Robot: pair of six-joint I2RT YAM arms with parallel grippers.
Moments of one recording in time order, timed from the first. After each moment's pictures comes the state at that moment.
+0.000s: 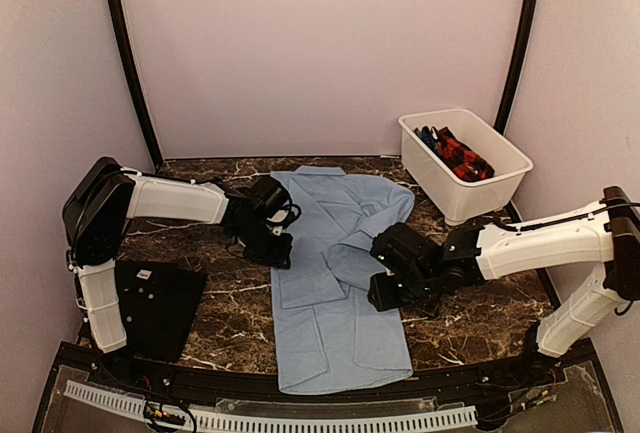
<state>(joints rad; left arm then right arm) -0.72 1.94 1.28 -0.54 0.15 -0.44 1.10 1.49 0.87 -0.47 0.19 0.77</state>
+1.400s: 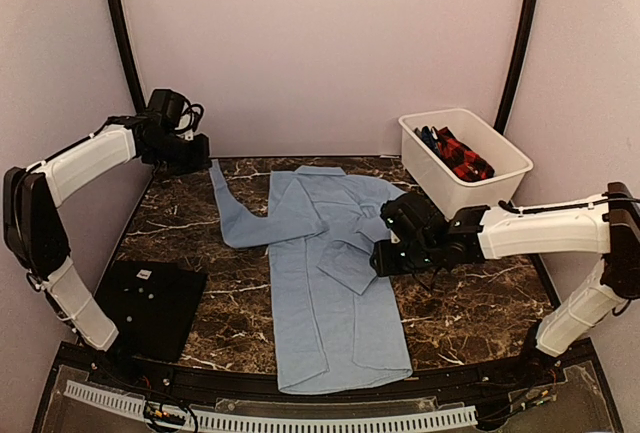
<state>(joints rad) -0.24 1.65 1.47 -0.64 0.10 -0.37 0.95 1.49 0.92 -0.37 0.22 0.68</state>
